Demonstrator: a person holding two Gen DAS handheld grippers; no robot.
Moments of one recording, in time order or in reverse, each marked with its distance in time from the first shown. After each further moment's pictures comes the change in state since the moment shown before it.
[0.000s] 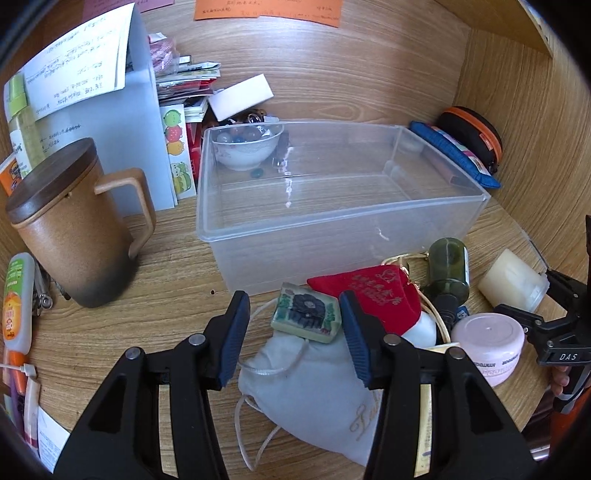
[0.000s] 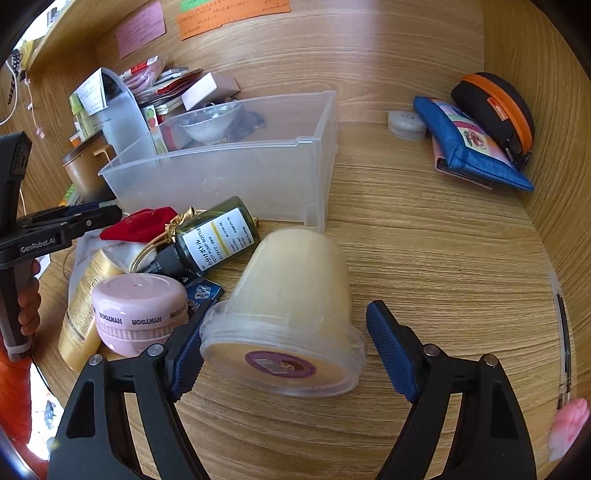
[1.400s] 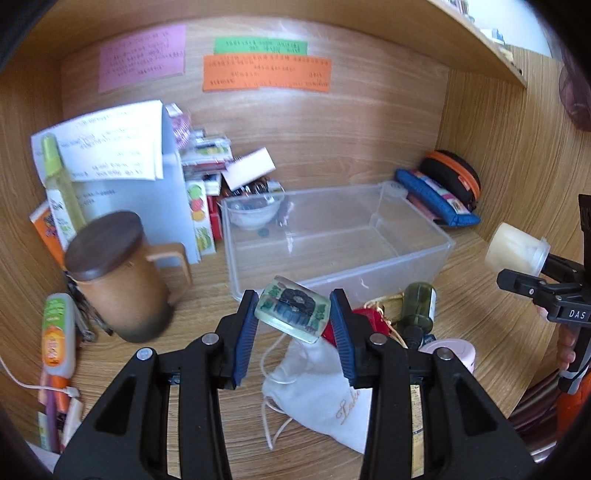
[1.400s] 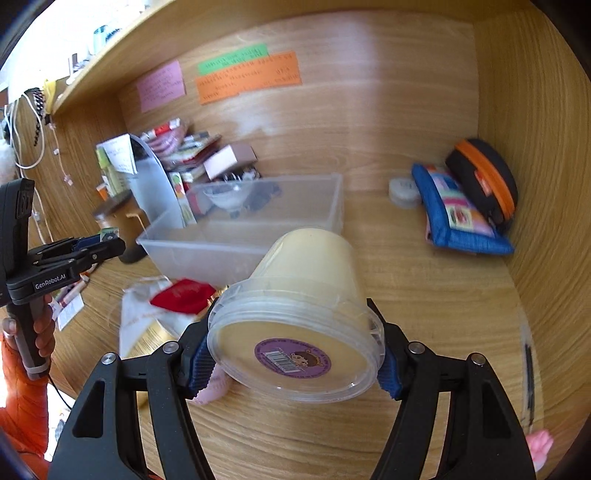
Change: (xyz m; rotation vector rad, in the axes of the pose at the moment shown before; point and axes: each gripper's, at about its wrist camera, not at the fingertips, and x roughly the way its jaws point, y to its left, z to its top) left arm -0.069 0.002 0.022 0.022 -0.158 0.005; right arm -0.064 0.007 0.042 -0.002 -0.174 0.041
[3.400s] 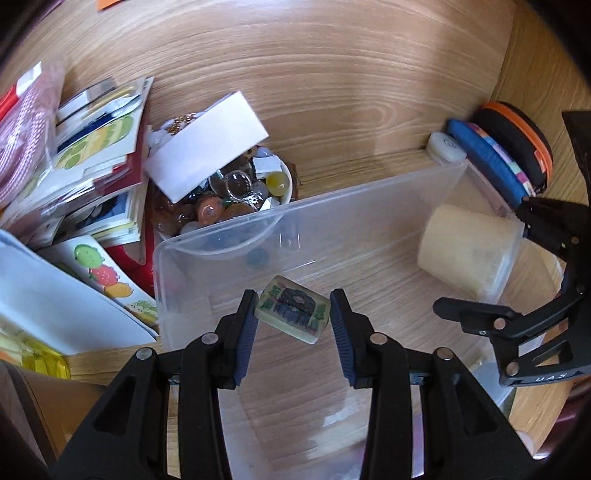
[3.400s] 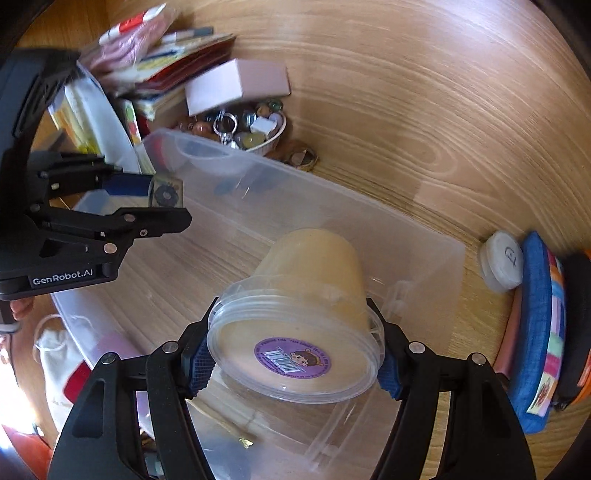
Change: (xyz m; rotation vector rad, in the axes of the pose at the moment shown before) left arm 0.184 0.013 0.081 0.092 0.348 -0.019; right arm 0.197 0.026 0.094 -0.305 0.393 0.019
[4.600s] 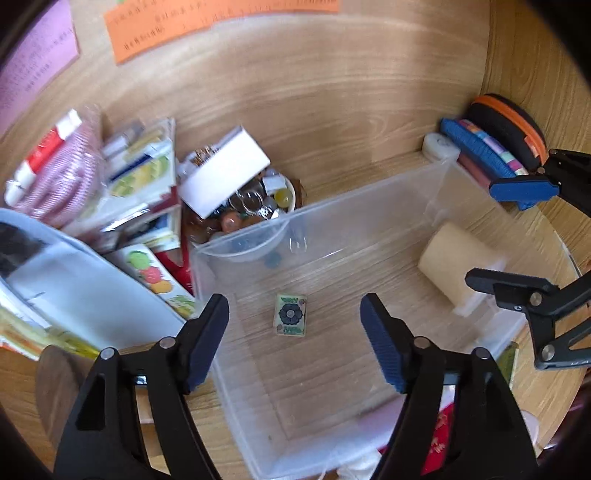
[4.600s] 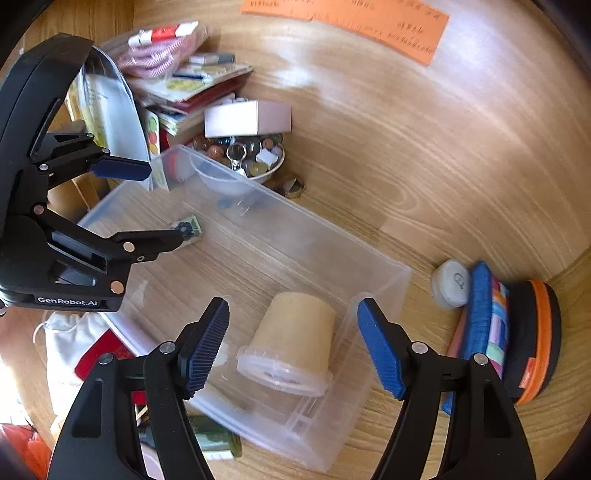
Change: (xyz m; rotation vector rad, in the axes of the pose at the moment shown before) left arm -0.044 -0.012 -0.006 0.064 -0.064 0.095; right arm -0.055 0.012 0.002 -0.085 -0.065 -0.130
